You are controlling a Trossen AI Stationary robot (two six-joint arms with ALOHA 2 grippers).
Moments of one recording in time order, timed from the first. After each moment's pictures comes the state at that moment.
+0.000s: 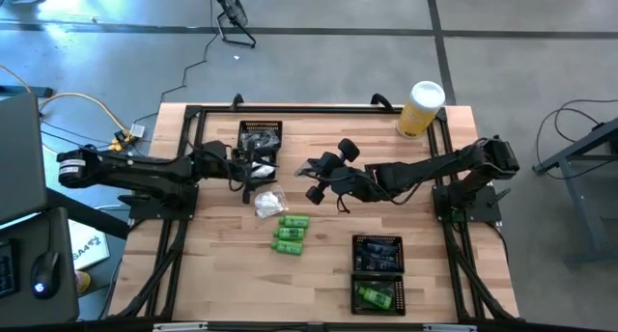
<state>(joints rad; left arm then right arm) 0.23 0.99 0.32 0.55 0.22 0.52 0.15 1.63 1.26 -0.11 0.72 0.26</state>
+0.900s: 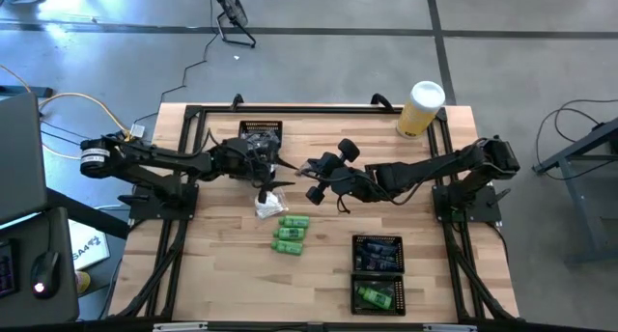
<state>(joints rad) 0.21 1.26 0.52 0.58 0.28 0.46 0.15 1.63 1.26 -0.11 0.72 0.26</state>
